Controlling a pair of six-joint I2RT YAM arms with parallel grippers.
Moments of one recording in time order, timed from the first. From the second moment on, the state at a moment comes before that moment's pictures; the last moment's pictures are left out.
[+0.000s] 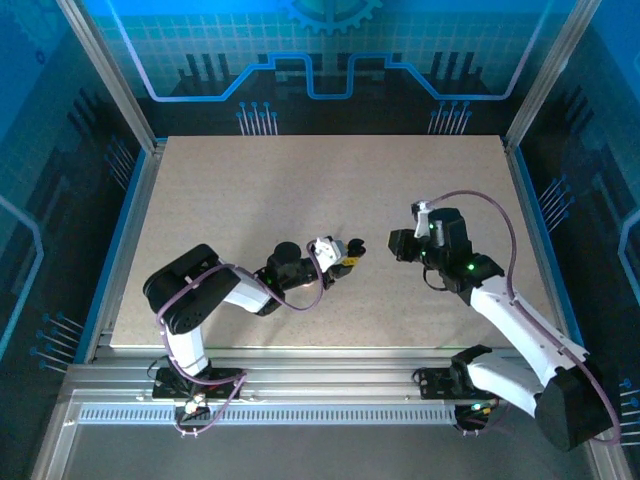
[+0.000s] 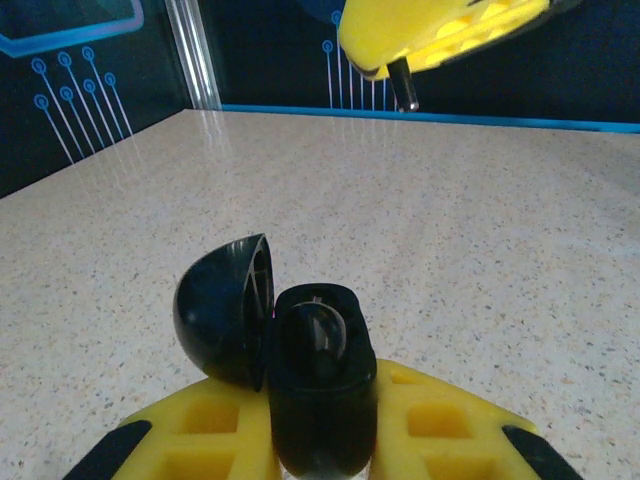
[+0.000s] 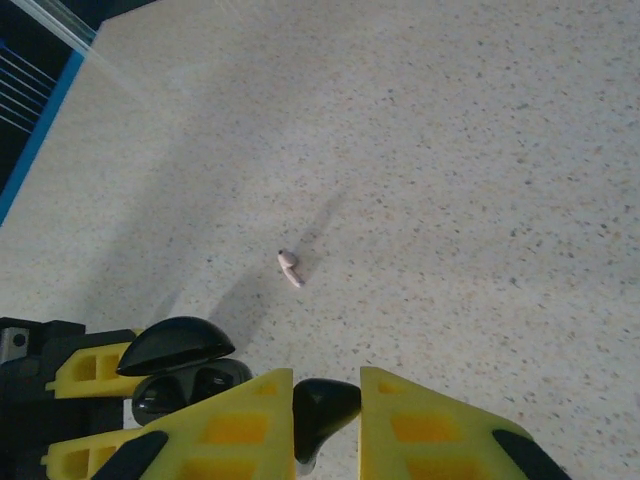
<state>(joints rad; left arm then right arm) -0.72 1.82 0.57 1.12 0.35 0.14 0.37 1.02 0.70 -0.28 -0.17 0.46</state>
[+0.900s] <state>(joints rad) -0.73 1.82 0.58 1.20 0.32 0.09 0.54 1.08 0.65 -0.03 -0.13 0.50</state>
